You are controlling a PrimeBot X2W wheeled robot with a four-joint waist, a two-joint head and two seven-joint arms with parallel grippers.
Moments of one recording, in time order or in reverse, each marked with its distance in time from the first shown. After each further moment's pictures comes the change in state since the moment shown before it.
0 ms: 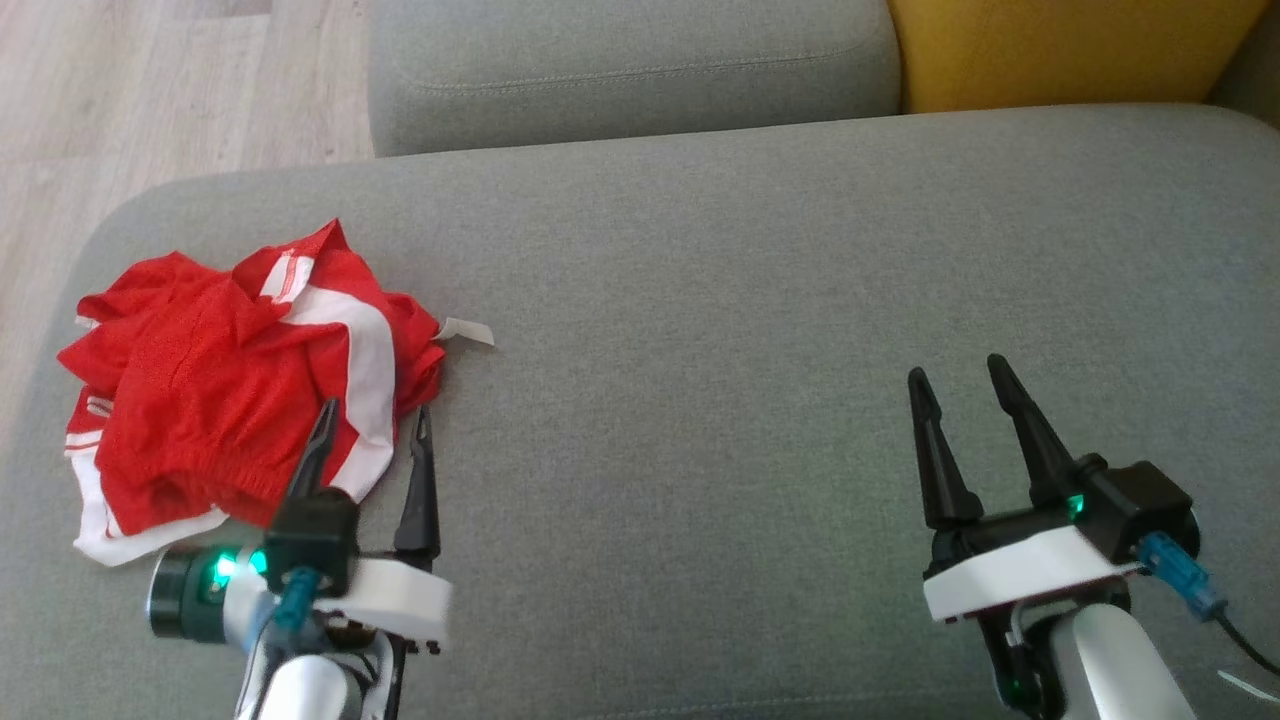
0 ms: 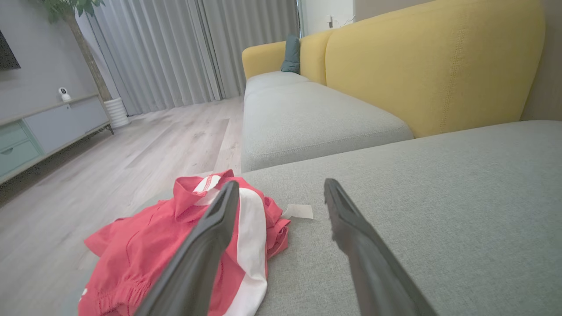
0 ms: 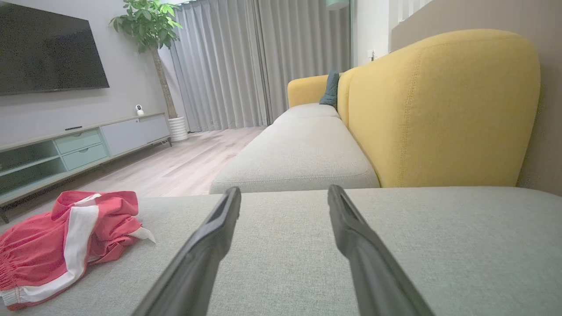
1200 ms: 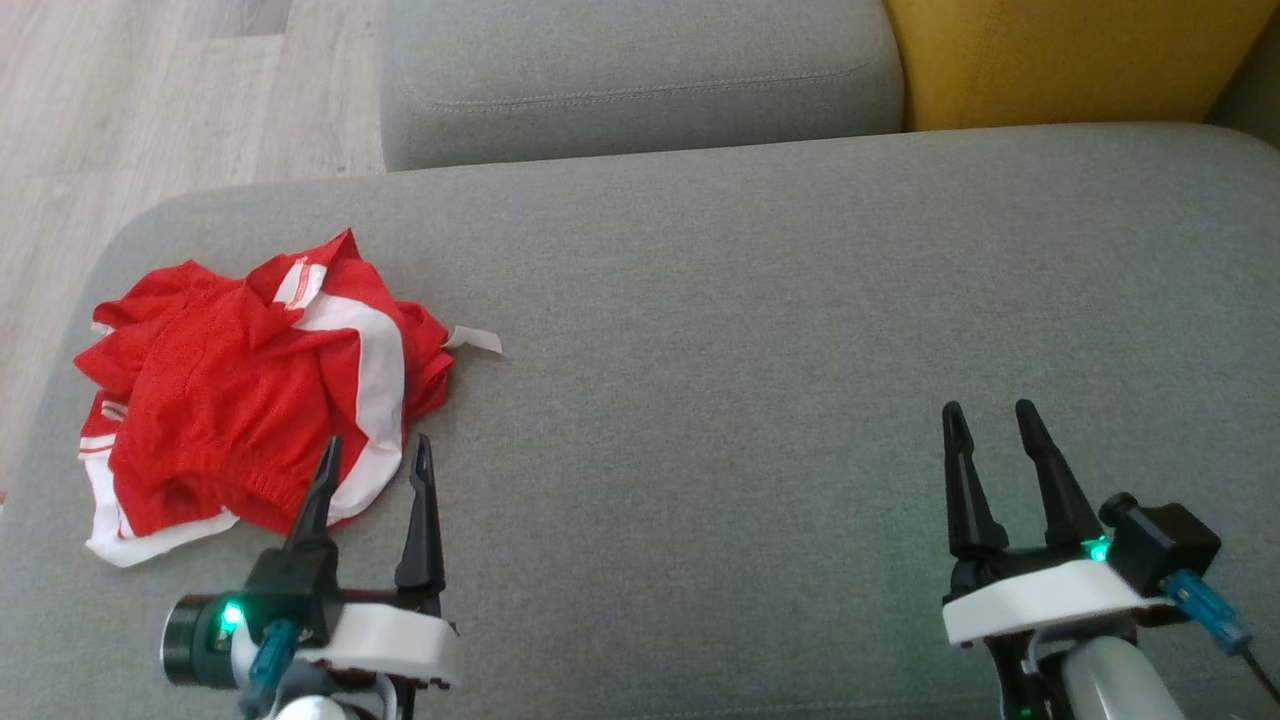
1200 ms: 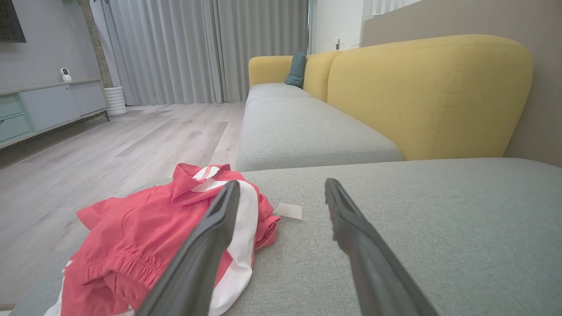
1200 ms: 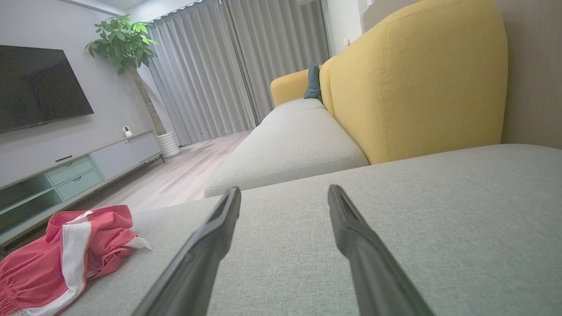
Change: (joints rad) left arm 0.125 -0.167 0.185 0.002 0.077 -0.165 -0.073; right arm 0.024 -0.002 -0.029 0.096 0.123 0.000 -0.073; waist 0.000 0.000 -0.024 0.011
